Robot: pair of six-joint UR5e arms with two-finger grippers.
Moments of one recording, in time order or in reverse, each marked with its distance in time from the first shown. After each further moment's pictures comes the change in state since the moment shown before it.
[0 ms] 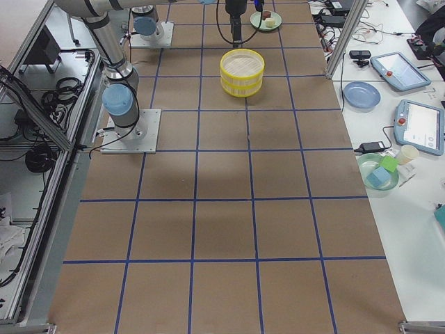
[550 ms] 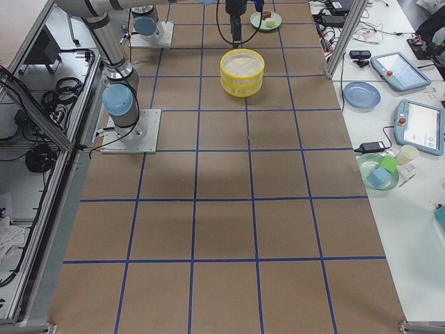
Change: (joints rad) left arm 0.005 0.009 -0.029 0.002 0.002 0.012; right arm 0.000 -0.001 0.001 -0.002 0.000 0.002
